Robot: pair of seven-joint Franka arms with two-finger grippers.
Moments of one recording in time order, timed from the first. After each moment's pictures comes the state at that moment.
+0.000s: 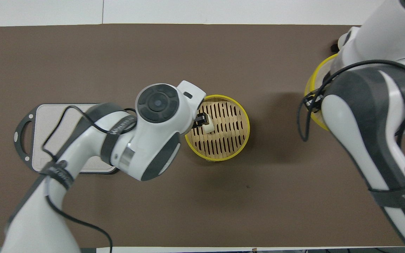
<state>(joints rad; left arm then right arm) -0.65 0.18 0.08 -1.78 -0.07 1.97 -0.67 0.04 0.23 0.27 -1.49 -0.06 1.57 -0.04</state>
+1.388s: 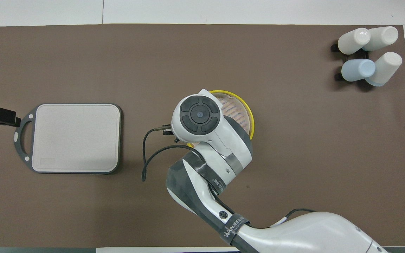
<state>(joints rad) -0.04 -0.06 0.09 -1.69 0.01 1.58 0.11 0.46 0.43 0.27 -1.63 -0.02 2.18 0.64</state>
